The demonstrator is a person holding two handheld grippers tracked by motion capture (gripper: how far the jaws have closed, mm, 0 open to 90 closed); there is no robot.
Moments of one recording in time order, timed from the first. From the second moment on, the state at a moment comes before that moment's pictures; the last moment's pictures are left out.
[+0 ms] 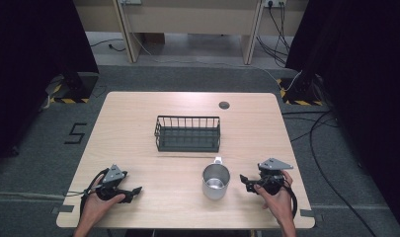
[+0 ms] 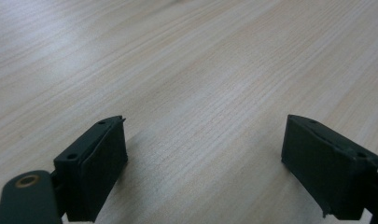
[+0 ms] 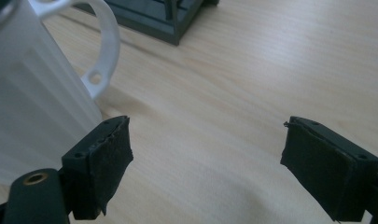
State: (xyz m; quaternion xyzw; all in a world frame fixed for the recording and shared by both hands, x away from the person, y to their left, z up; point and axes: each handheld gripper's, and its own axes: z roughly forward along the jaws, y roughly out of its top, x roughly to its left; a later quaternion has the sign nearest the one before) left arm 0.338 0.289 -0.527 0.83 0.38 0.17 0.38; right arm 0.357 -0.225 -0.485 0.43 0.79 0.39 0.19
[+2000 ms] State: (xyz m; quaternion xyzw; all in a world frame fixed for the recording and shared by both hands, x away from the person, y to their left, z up) left arm 0.337 0.289 -0.527 0.83 0.38 0.17 0.38; right arm 0.433 -0.176 -0.446 0.38 0.83 0.40 0.09
